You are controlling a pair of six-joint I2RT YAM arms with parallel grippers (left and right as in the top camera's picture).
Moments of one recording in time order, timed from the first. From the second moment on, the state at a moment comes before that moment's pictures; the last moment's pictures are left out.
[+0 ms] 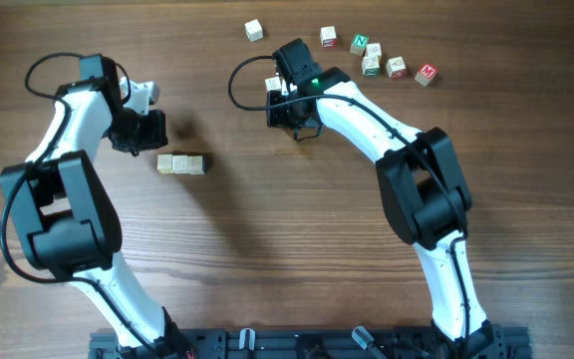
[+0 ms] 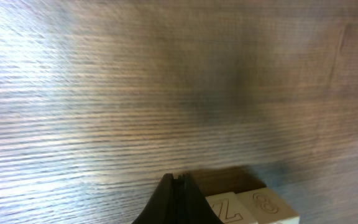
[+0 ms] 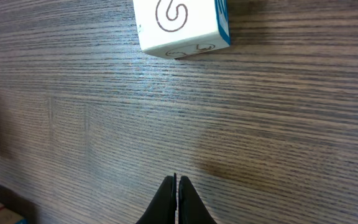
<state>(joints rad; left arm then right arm) 0.21 2.05 1.46 -0.86 0.28 0.16 0.54 2.34 1.83 -0.62 -0.21 0.52</state>
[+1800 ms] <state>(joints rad) 0.36 2.05 1.56 -0.87 0.27 -0.04 0.93 2.29 1.62 -0.28 -0.25 0.36</state>
